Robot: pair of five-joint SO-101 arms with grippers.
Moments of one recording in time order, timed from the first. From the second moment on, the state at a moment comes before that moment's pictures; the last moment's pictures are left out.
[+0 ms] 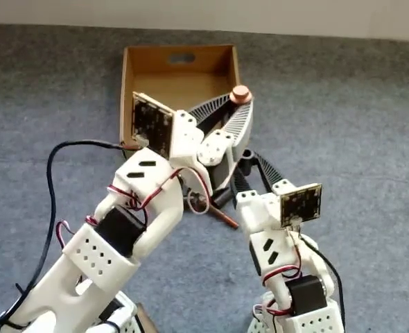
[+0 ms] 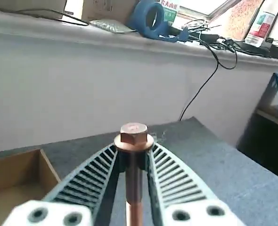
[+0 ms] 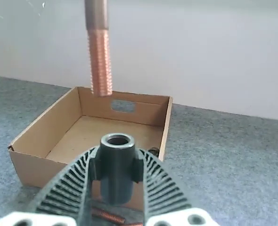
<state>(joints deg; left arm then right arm) 33.5 -49.4 42.2 15.1 14.3 -20.5 -101.5 85.8 27.7 -0.5</state>
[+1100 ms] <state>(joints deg) 34.6 -45.8 45.1 14.6 14.3 -20.5 -101.5 85.8 27.8 -1.5</state>
